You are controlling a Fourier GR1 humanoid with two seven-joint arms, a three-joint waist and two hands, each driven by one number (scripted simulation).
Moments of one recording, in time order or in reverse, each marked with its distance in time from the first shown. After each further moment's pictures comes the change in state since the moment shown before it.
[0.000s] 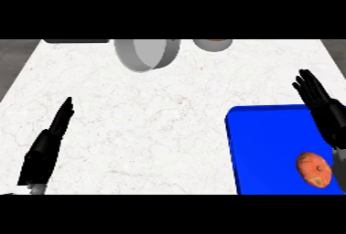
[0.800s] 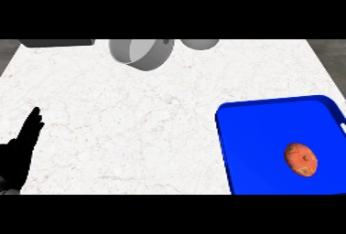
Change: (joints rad) left arm 0.093 0.033 0.150 0.088 0.084 -0.011 0.014; right arm 0.580 -0.076 -0.264 -0.086 0.229 -0.579 -0.111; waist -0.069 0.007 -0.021
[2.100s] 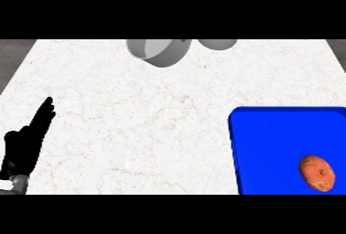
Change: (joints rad) left arm -0.095 -0.052 0.023 0.071 -0.037 -0.117 -0.002; right arm -0.045 -0.465 0.183 -0.452 -0.040 0.526 1.033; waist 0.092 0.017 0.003
